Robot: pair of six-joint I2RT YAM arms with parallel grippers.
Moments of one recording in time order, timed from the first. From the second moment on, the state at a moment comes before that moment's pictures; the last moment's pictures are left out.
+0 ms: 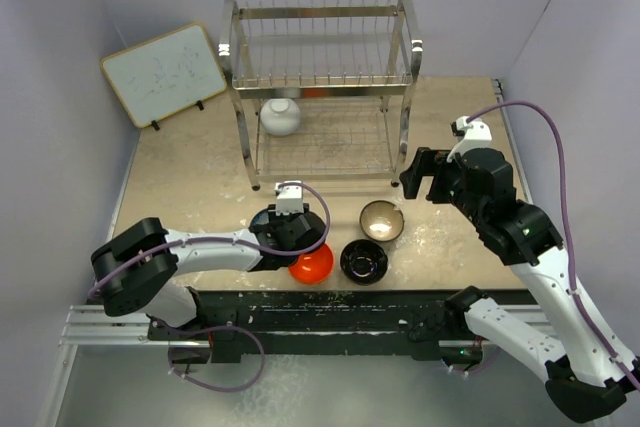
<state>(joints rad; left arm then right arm) -1.07 1.47 0.68 -0.14 -0.80 -0.86 0.50 0.82 1.10 -0.76 0.22 0.37</state>
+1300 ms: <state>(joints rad) -1.08 1.25 0.74 -0.13 -0.64 -0.74 0.50 0.79 1.09 -0.77 0.23 0.37</state>
